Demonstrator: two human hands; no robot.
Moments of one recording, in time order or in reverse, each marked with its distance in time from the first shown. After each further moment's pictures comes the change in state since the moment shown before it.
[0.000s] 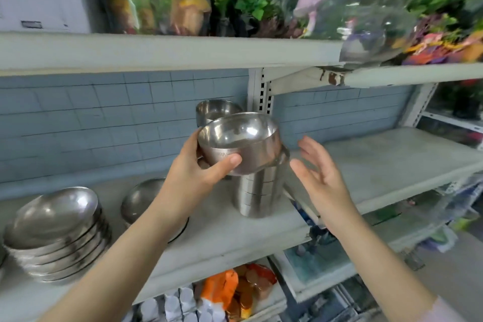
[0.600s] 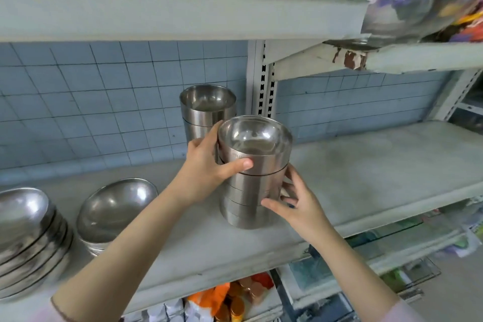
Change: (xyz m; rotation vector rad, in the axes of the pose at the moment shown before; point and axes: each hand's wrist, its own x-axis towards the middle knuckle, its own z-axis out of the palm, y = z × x) left_hand 0.079 -0.069 0.050 0.360 -0.090 -0.057; right_hand 0.052 0.122 -0.001 -0.096 -0.225 0.115
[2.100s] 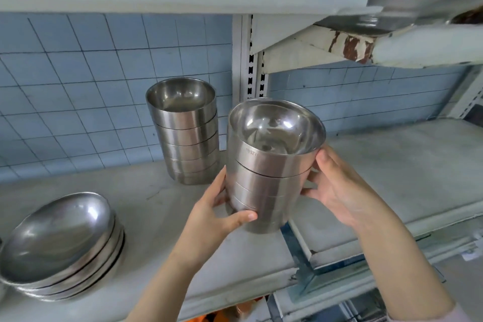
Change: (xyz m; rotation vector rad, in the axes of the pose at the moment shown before) left_hand -0.013 -0.041 0.095 -0.361 -0.007 -0.211; right_hand 0.052 -0.022 -0.090 0.436 -0.263 0.055
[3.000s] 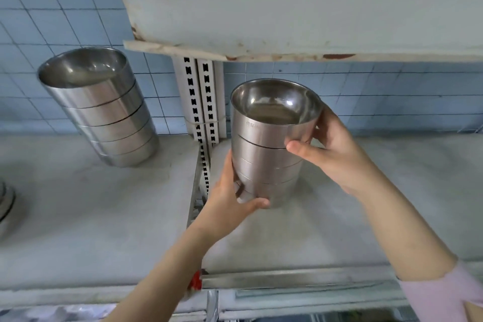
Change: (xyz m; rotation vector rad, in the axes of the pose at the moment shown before) left_hand 0.105 0.013 0.204 0.067 0.114 -0.061; right_hand 0.065 -0.007 -0.205 -0.279 -0.064 -0.156
